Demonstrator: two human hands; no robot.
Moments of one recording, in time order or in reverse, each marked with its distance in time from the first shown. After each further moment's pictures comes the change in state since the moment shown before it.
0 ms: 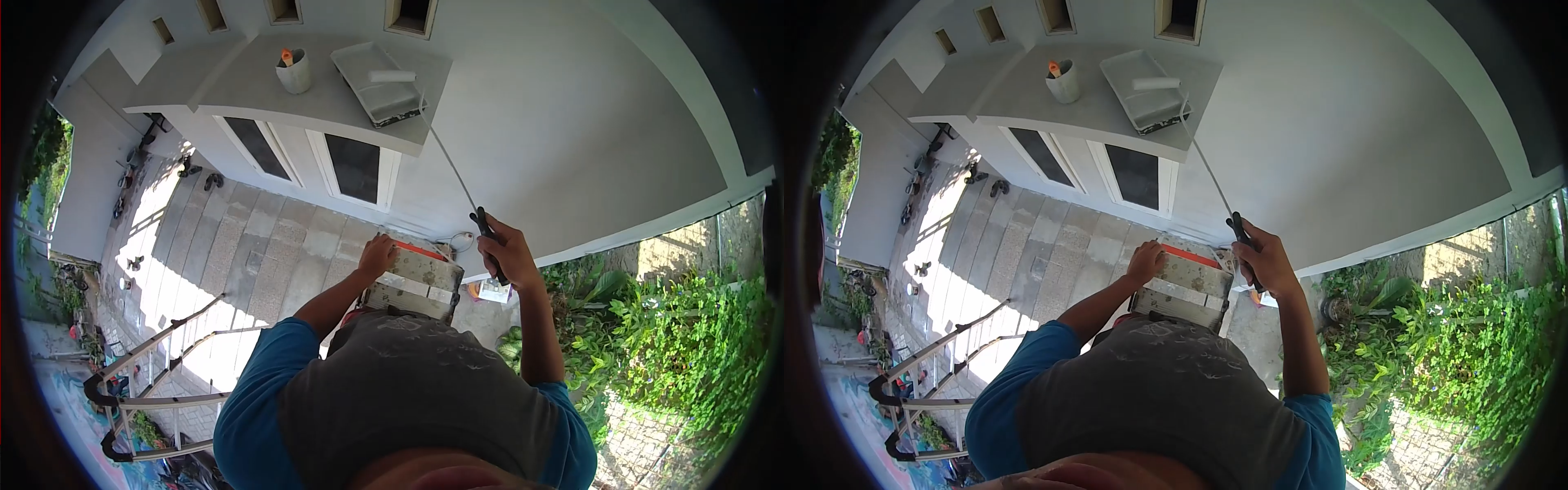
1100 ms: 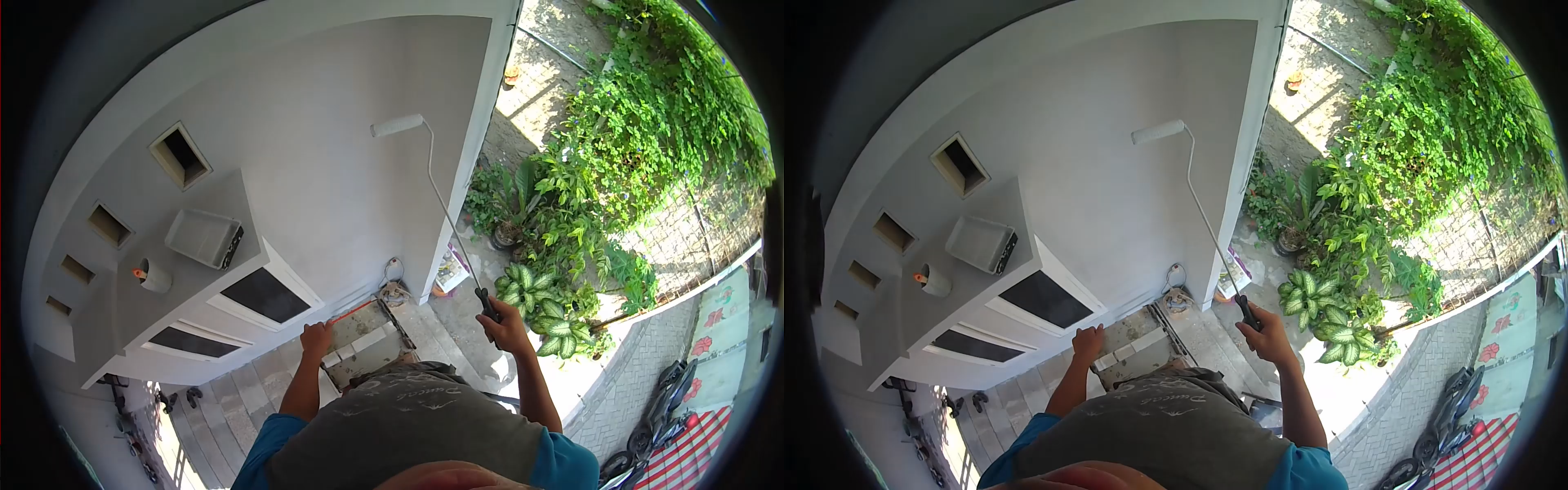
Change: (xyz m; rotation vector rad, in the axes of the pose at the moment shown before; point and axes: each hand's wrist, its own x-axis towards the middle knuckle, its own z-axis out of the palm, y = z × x) left_hand 0.047 0.014 0.002 0.453 -0.515 0.003; right_hand -0.264 0.130 0.005 0.022 0.882 0.006
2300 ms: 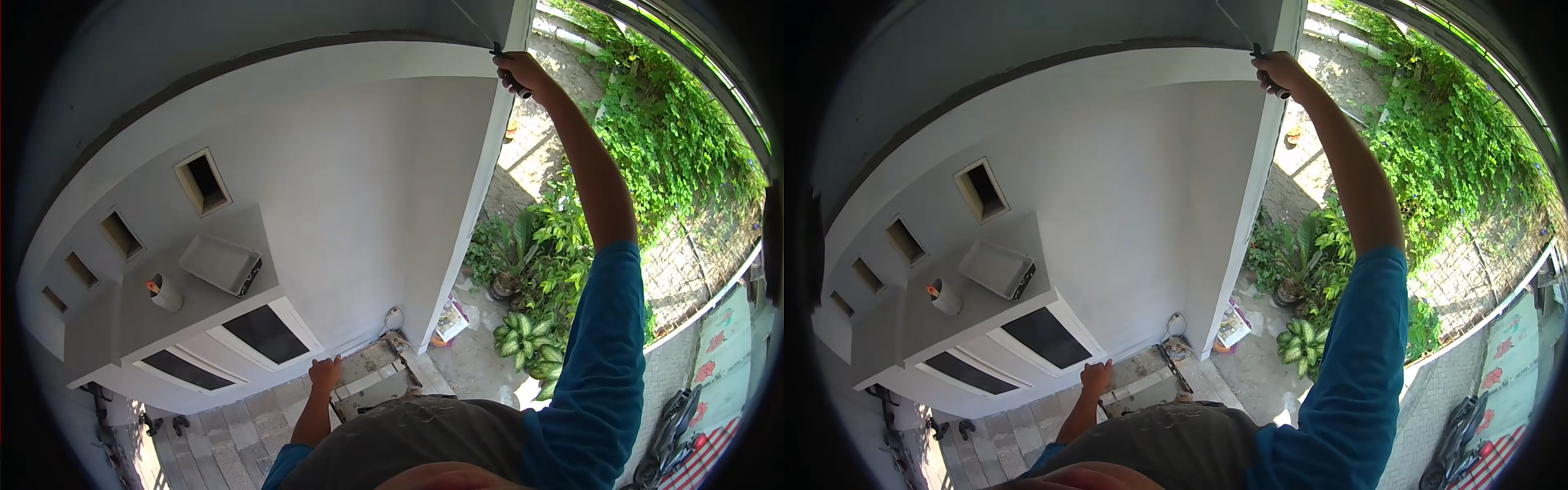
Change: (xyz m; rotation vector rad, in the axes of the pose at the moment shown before) left_hand 0.008 -0.009 0.018 0.042 0.016 0.017; right_hand 0.305 -0.427 -0.140 -0.312 0.156 -0.540
